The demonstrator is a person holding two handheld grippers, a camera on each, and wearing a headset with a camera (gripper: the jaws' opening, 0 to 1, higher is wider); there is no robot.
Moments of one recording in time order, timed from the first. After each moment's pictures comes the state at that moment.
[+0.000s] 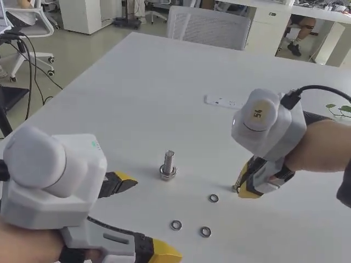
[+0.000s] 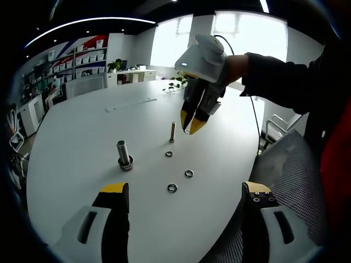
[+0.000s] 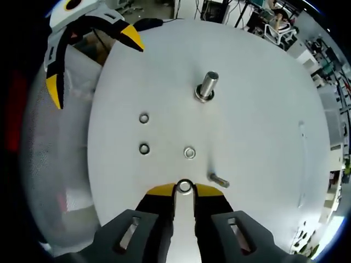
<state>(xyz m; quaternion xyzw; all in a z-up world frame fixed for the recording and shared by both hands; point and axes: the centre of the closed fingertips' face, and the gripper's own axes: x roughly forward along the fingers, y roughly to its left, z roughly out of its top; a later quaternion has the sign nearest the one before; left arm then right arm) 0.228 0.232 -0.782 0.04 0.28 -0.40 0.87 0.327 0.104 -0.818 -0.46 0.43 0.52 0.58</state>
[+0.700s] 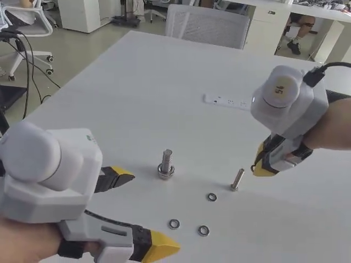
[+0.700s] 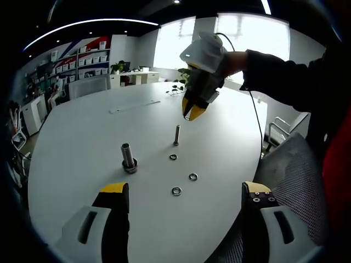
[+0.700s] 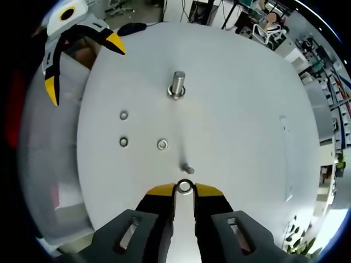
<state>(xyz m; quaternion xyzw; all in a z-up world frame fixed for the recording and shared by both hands) 0.234 0.234 -0.780 0.04 0.28 -0.39 0.88 0.358 0.092 -0.795 -0.47 0.42 0.49 0.60</state>
